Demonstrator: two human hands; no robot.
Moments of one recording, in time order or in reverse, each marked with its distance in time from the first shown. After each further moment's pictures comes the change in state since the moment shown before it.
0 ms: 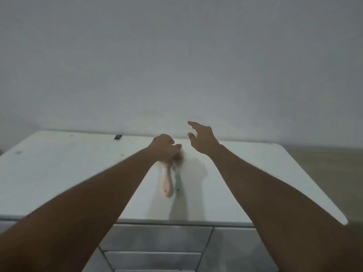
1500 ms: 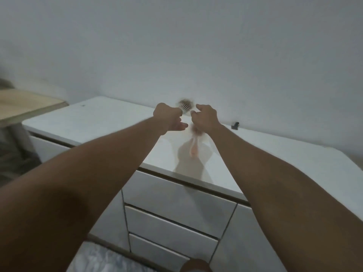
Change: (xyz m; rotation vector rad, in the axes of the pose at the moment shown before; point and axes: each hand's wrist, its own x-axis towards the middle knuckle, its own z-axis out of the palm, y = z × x) left_hand -0.068 -0.052 -0.012 -0.819 0.419 -0.211; right_hand -0.027 -0.068 0.080 0.090 -0.084 -0.012
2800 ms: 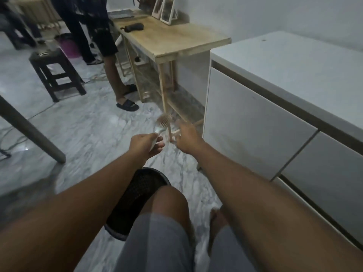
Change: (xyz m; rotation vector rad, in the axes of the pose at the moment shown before) left_hand -0.157 -0.285 -0.457 -0.273 0.869 -0.361; right_hand -0.235 -0.224 0.492 -0.018 -0.743 -0.631
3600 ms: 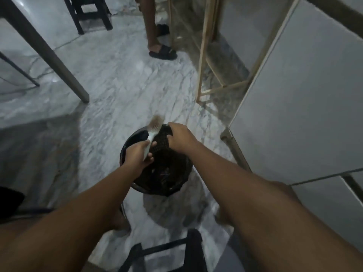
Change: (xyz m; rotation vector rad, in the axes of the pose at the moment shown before) left_hand 0.024 -0.159 -0.124 -0.250 0.239 -0.328; right_hand -0.028 -0.043 0.170 0.046 -0.421 -0.155
